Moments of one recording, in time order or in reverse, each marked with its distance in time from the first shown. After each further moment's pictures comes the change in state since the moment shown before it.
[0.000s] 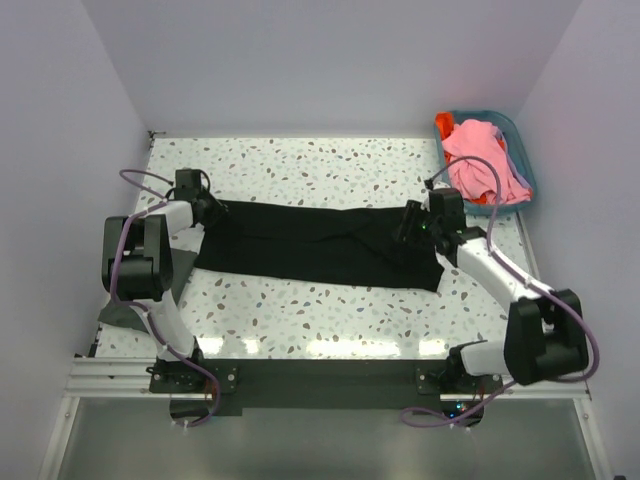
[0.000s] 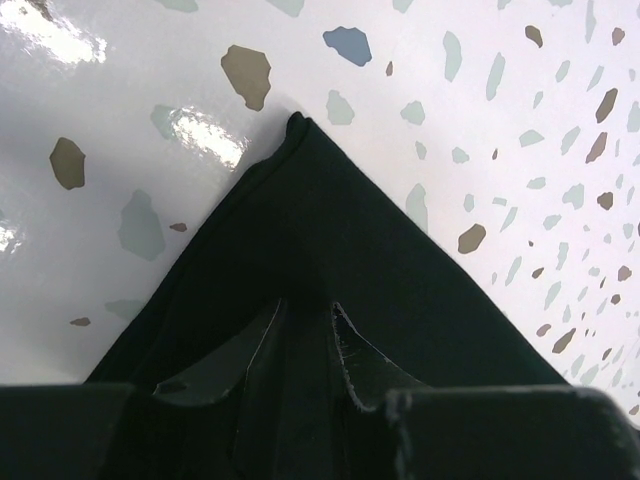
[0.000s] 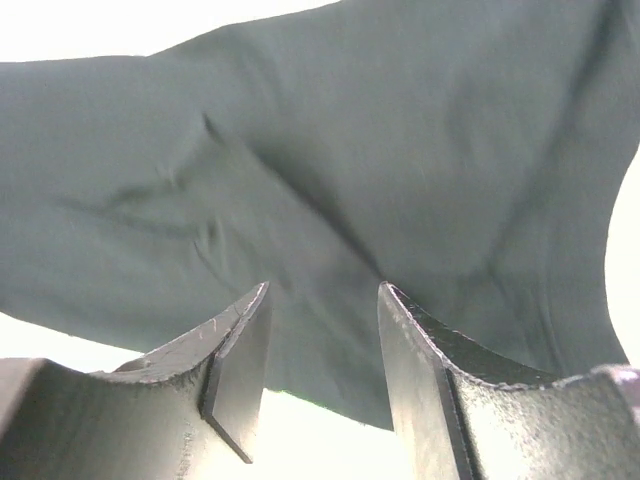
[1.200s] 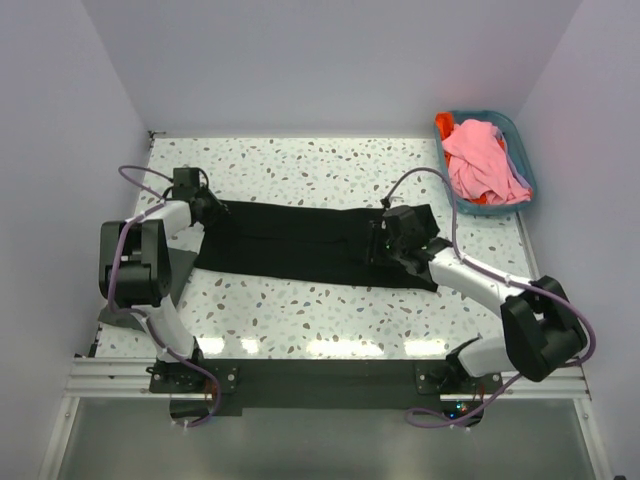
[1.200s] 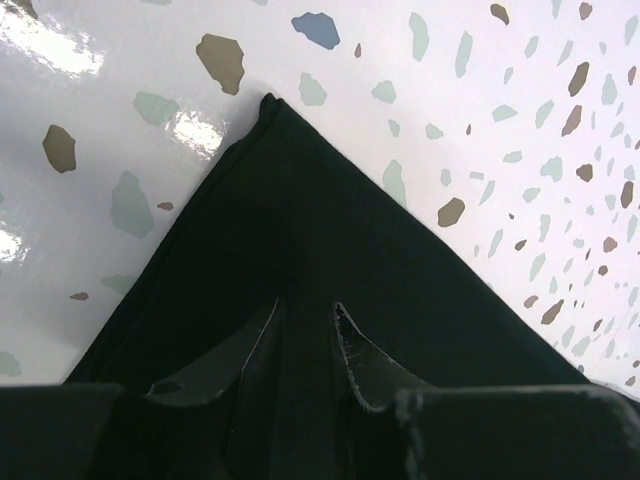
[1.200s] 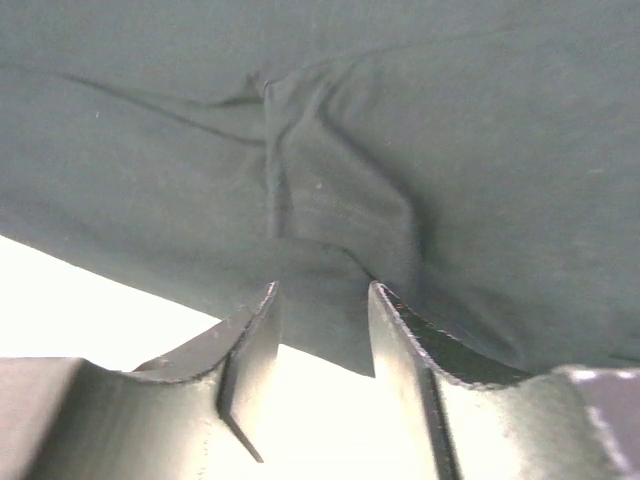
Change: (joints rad) left arm 0.000 -0.047 -0.002 -0.034 0.023 0.036; right arm 0.317 0.124 0.003 0.080 0.116 0.068
